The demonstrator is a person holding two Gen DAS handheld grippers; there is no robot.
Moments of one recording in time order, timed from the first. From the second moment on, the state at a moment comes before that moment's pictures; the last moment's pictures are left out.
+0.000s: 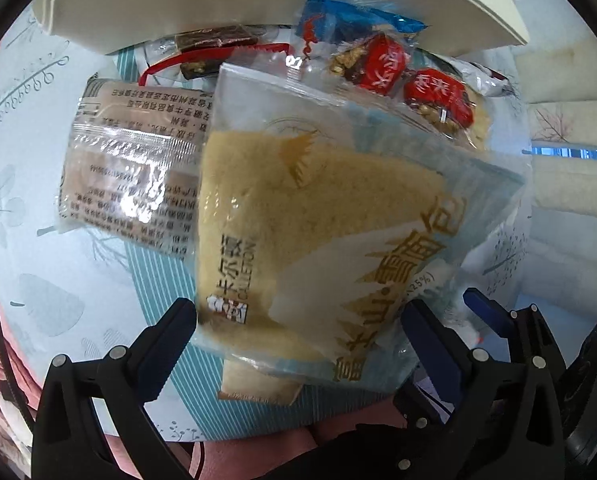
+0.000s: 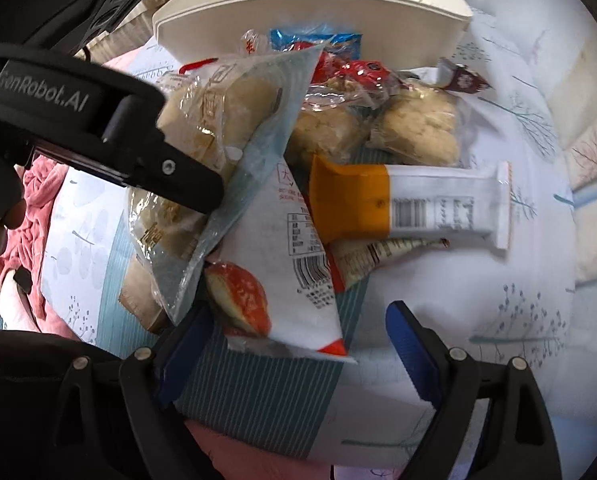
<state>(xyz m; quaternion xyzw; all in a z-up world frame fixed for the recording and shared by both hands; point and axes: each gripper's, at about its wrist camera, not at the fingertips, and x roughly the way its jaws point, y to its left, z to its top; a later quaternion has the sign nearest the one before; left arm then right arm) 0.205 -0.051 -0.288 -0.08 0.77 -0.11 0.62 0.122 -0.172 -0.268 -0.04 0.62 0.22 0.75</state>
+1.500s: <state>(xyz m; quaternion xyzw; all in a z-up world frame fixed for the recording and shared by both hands) 0.176 0.022 -0.175 -0.11 0.72 -0.09 0.68 0.091 -0.179 -0.182 0.02 0.53 0.18 0.83</state>
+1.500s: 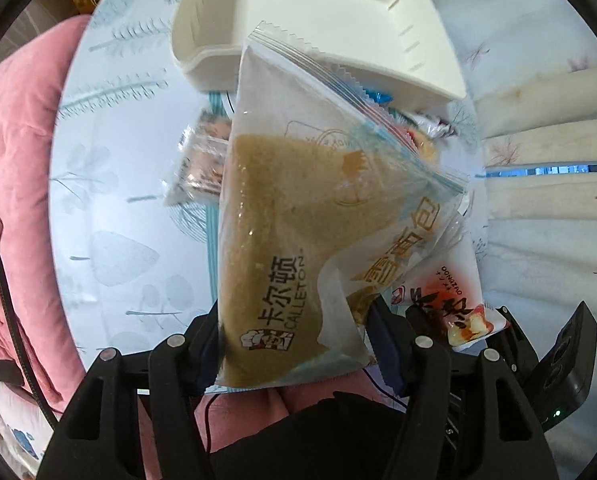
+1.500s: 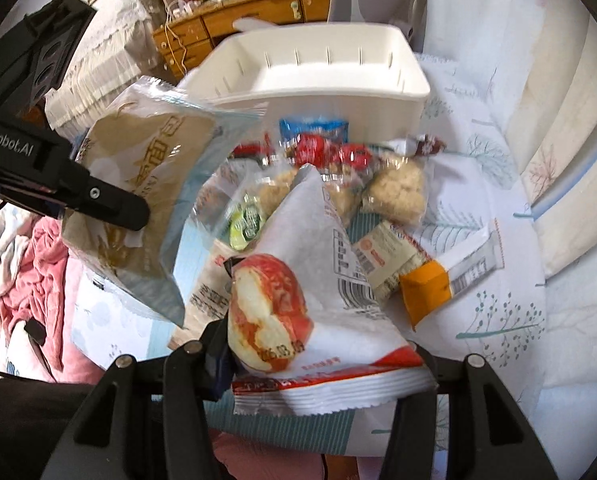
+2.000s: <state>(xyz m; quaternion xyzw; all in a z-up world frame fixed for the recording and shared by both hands) 0.232 0.062 -0.107 -0.16 0.64 -0.07 0.74 0.155 -0.169 -0.128 0.04 0.47 0.19 0.86</state>
